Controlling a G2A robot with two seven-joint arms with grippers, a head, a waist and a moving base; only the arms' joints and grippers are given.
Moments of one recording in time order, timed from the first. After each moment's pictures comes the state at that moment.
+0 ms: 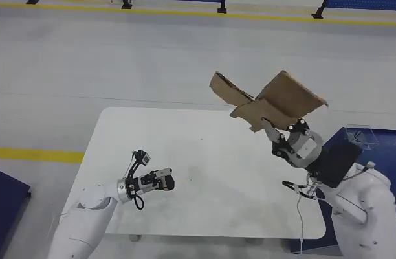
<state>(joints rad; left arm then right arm) 1.00 -1.22 -1.18 -1.06 -0.51 -0.43 -1.19 -1.30 -1.09 1.62 -2.12 -1.34 -0.64 -0.23</state>
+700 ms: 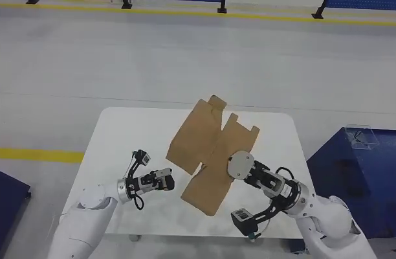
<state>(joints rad) 1.00 -1.22 -1.18 -1.06 -0.51 -0.43 -1.19 -1.43 -1.08 1.44 -2.08 -2.67 0.23 -0.72</state>
